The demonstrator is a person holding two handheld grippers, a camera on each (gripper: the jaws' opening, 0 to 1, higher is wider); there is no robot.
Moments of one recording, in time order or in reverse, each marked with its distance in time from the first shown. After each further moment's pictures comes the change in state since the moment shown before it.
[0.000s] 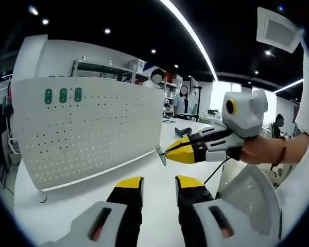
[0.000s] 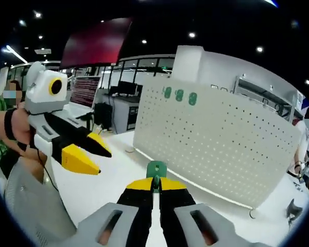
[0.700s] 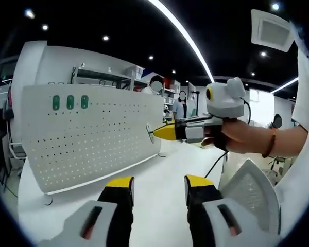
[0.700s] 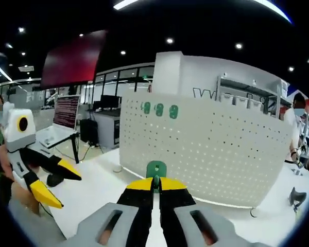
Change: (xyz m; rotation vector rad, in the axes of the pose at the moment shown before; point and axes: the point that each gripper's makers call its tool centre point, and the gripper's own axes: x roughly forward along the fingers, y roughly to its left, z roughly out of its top) left arm -0.028 0.011 0.004 0.013 -0.057 0.007; right arm 0.023 -0.026 0.040 0.097 -0.077 -0.121
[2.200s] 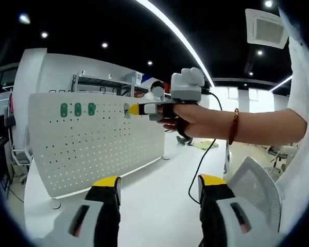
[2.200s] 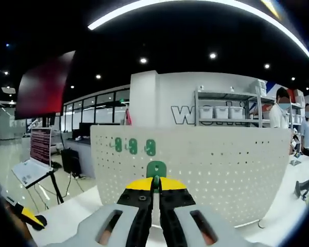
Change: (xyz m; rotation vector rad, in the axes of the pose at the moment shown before) left arm -0.025 0.015 0.004 0.042 -0.044 0.008; right arm 0.077 -0.042 0.071 0.128 -0.192 -0.168
